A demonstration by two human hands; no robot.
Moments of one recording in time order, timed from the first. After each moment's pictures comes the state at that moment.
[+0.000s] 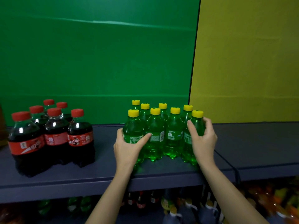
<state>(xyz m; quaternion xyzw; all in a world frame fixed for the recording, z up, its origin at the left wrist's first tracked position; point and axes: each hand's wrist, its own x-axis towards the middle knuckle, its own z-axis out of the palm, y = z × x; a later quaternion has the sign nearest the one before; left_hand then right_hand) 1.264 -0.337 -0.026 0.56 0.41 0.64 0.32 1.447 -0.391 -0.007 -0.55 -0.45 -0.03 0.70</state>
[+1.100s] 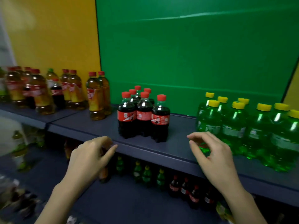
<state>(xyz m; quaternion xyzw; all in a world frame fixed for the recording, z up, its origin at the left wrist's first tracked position) 1.013 -0.450 -0.036 0.65 0.67 0.34 -0.12 1.307 -0.422 -0.022 -0.44 -0.74 0.03 0.52</state>
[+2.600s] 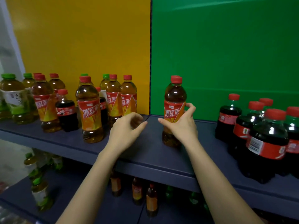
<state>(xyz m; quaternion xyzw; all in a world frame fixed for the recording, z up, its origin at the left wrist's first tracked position) 0.710 -0.242 0.000 0.70 0.54 0.47 0.02 0.887 -0.211 0.008 -0.59 -0.62 0.17 0.50</state>
